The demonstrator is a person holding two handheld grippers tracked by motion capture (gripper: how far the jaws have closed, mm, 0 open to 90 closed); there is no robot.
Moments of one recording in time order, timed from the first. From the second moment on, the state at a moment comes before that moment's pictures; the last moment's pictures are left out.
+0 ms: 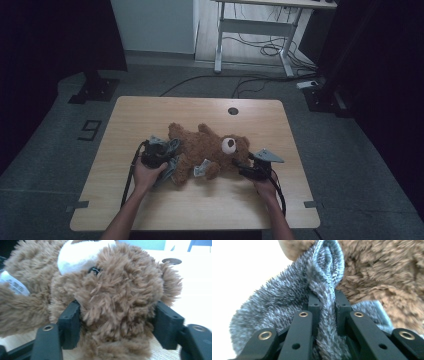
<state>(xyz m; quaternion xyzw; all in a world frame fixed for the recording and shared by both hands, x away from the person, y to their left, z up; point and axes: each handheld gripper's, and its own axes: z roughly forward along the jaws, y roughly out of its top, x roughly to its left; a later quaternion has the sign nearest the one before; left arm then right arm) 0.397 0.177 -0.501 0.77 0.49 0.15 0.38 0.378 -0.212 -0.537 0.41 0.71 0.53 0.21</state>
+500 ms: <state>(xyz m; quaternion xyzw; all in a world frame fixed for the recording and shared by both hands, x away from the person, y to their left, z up) 0.358 0.231 -0.514 0.77 0.51 0.18 0.33 0.363 -0.225 -0.528 0.42 0.70 0.55 0.19</state>
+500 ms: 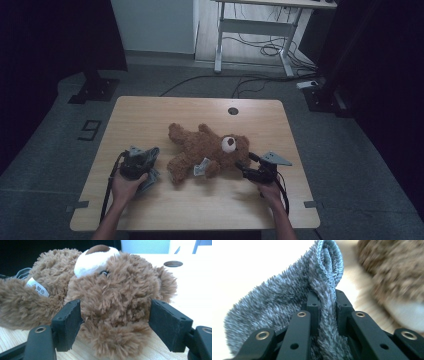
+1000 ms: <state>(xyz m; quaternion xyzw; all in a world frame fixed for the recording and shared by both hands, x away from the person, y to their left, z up) 0.336 0.251 -0.532 0.79 0.51 0.18 0.29 0.351 -0.231 -0.530 0.41 0.71 0.54 0.19</state>
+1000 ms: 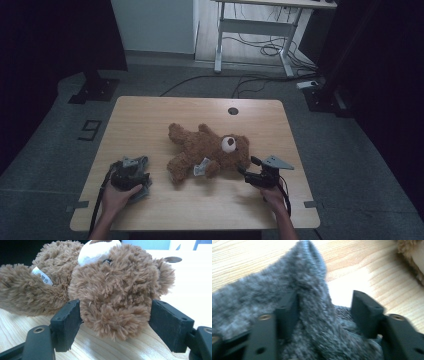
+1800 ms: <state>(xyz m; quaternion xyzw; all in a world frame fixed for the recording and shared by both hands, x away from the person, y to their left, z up) 0.313 0.222 -0.490 0.79 0.43 0.19 0.40 0.330 -0.241 -0.538 0.41 0.73 0.52 0.18</state>
